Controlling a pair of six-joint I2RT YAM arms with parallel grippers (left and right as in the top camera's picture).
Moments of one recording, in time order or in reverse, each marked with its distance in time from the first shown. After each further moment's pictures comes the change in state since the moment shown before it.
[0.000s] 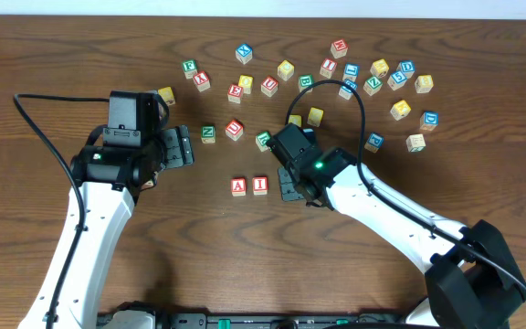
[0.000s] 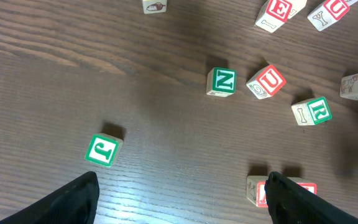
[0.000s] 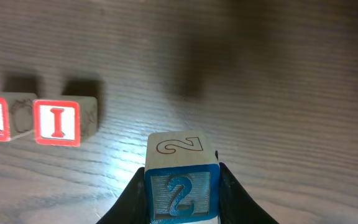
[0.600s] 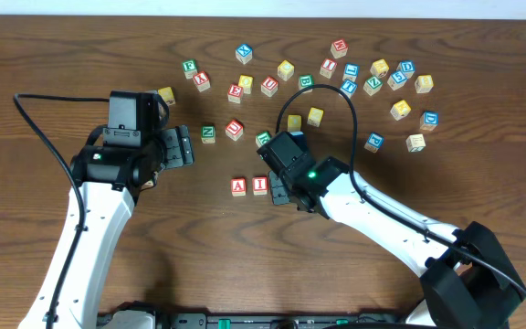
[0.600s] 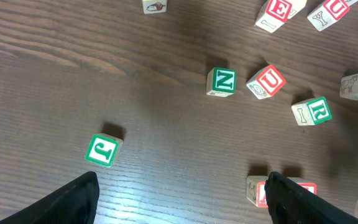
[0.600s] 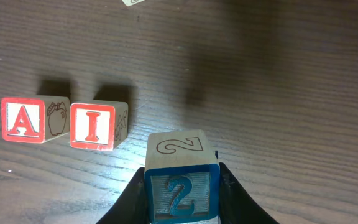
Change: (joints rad) left arm 0.000 0.000 0.000 0.000 0.000 0.000; right arm 0.045 0.000 -0.035 0.092 0.004 0.027
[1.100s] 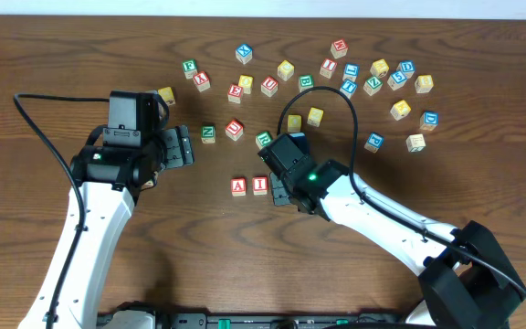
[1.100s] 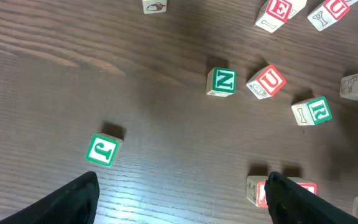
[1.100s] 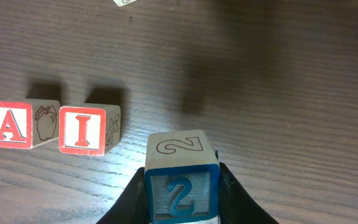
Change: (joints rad) left arm 0.000 0.000 0.000 0.000 0.000 0.000; right arm 0.000 0.000 -0.028 0.039 0.015 0.002
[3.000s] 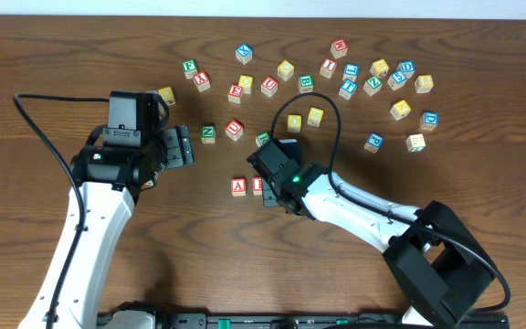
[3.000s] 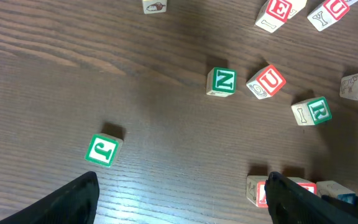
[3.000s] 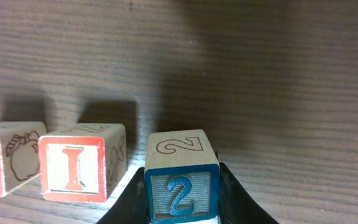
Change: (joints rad) left arm 0.000 0.000 0.000 0.000 0.000 0.000; right arm 0.028 0.131 -0.002 0.106 0.007 0.093
